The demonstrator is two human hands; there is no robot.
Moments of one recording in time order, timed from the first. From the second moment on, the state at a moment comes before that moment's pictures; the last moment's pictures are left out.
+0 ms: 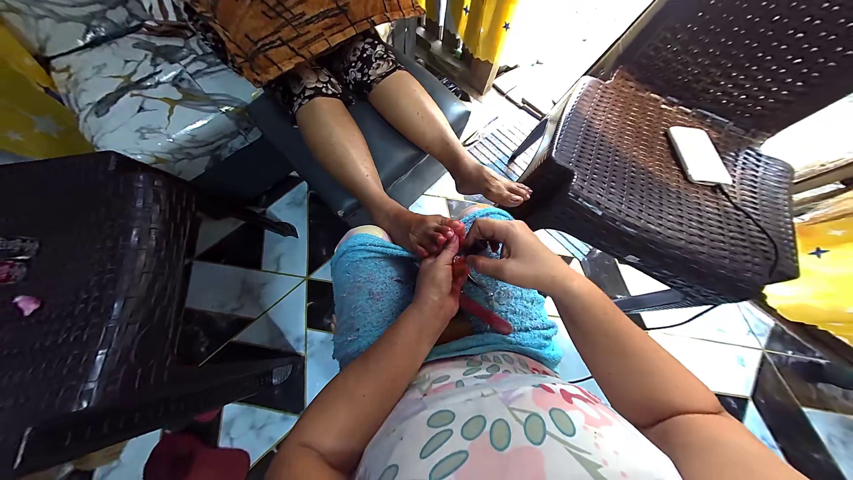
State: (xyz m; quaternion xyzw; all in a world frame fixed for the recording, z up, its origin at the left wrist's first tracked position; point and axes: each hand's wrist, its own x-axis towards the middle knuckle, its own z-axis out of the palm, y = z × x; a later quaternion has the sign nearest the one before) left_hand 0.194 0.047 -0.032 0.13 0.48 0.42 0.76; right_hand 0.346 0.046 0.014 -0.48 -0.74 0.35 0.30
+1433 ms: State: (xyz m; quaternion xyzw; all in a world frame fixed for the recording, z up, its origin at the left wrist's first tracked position) left_hand 0.146 -0.003 -0.015 0.56 0.48 0.51 0.44; right_hand 0.292 -0.020 0.021 -0.55 -0.78 0.19 0.22
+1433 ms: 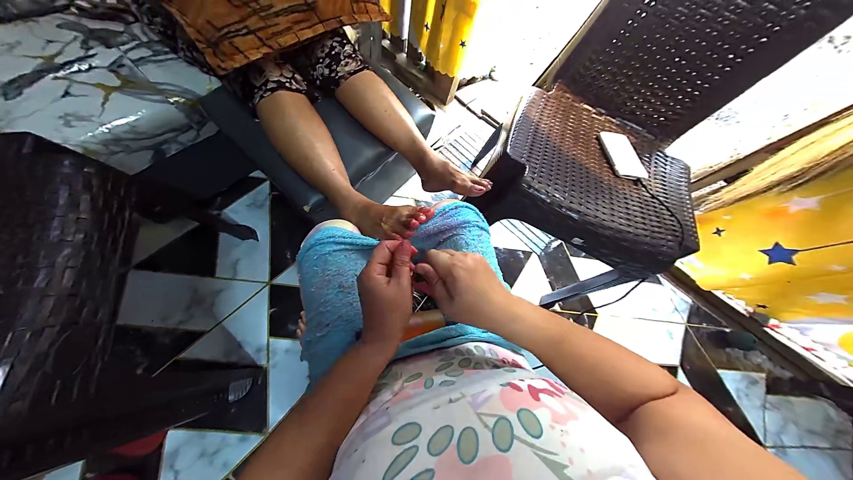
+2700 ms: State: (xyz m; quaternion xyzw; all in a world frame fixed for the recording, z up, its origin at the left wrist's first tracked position) left_hand 0.127 0.123 -0.059 0.90 0.40 0.08 0.14; right_hand 0.413 0.090 0.067 -0.67 -0.61 0.08 0.42
